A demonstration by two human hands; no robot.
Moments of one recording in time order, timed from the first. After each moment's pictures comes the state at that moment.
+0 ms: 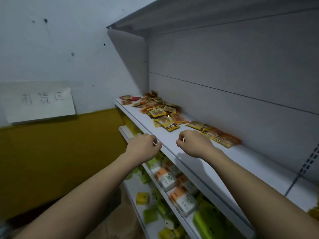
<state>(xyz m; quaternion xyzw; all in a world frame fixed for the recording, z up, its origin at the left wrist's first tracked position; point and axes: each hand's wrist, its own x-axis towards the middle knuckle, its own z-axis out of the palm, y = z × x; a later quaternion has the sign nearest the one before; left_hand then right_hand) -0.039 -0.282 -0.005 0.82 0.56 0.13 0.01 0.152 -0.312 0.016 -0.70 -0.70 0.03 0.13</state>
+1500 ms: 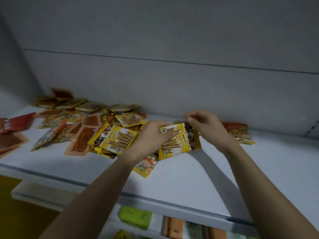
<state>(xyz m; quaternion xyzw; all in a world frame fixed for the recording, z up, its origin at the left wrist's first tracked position) 0.087 0.124 -0.059 0.85 0.12 0.18 0.48 0.207 -0.037 -0.035 -0.77 -0.35 0.11 0.52</state>
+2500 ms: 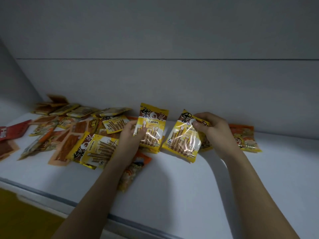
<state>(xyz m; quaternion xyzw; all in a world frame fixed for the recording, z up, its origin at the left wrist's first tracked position) 0.124 0.142 -0.101 0.72 0.25 0.31 0.56 0.273 -0.062 -0.068 -0.70 -0.25 0.14 0.65</state>
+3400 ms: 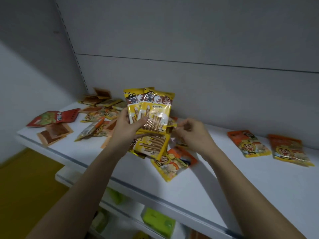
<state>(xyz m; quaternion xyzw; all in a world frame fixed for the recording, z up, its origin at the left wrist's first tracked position) 0.010 0.227 -0.059 0.62 0.25 0.36 0.65 0.159 0.076 -0.068 -0.76 -0.35 0.15 0.53</state>
